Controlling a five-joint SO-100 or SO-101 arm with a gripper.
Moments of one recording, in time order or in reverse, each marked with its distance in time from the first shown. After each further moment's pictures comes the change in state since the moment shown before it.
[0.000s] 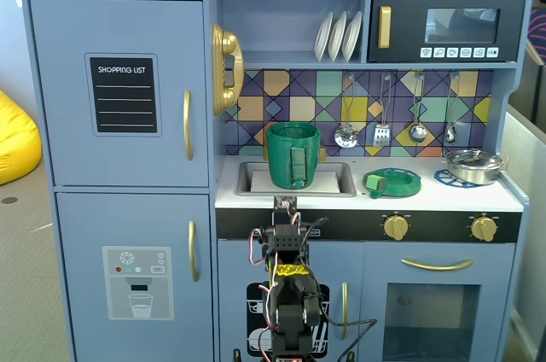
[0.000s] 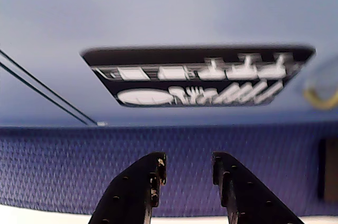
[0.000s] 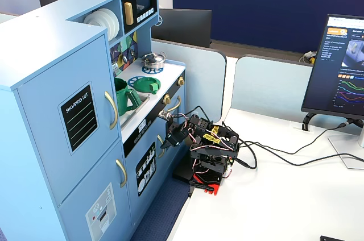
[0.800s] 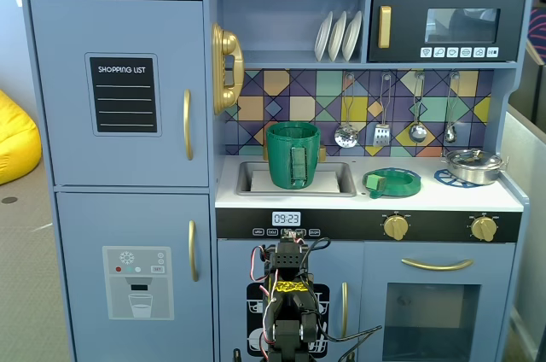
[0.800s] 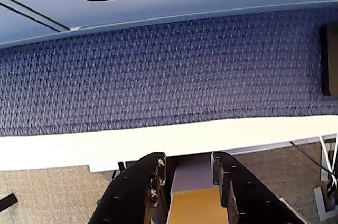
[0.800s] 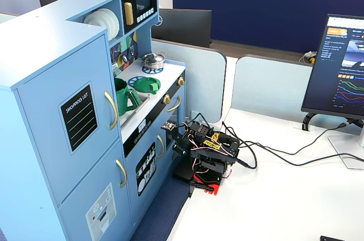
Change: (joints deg) arm 2.8 5.9 11.4 17.3 1.9
